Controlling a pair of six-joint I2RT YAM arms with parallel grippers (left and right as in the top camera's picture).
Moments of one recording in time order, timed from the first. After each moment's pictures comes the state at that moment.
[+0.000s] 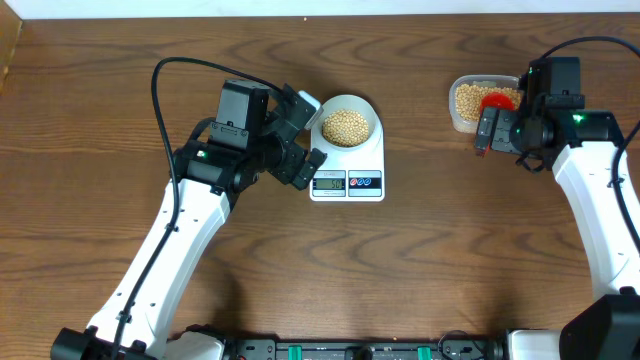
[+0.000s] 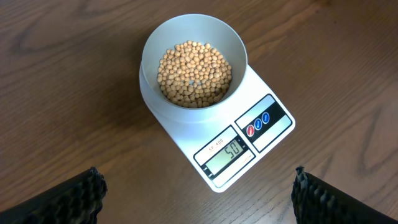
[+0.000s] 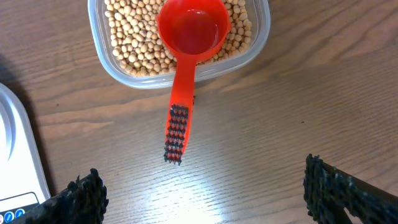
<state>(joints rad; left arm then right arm) -0.30 1.41 1.18 -0.68 0.31 0.30 0.00 1.54 1.30 -0.86 0.08 0.23</state>
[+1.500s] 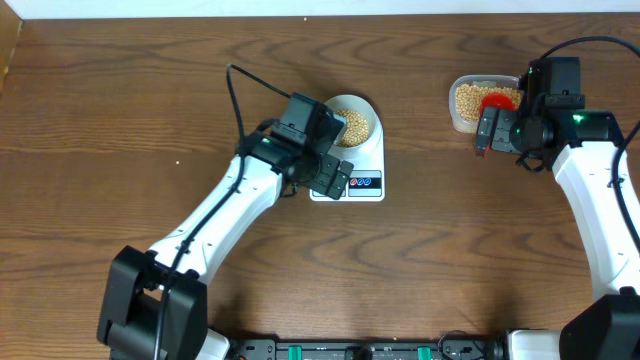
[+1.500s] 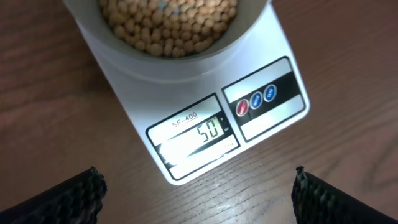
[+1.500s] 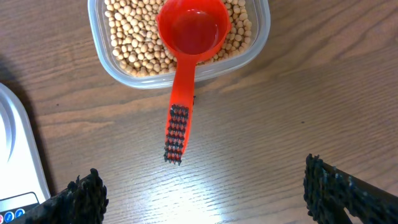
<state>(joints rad) -0.47 1.65 1.18 -0.69 0.14 -0.02 0.00 1.54 1.30 -0.86 0.08 0.23</state>
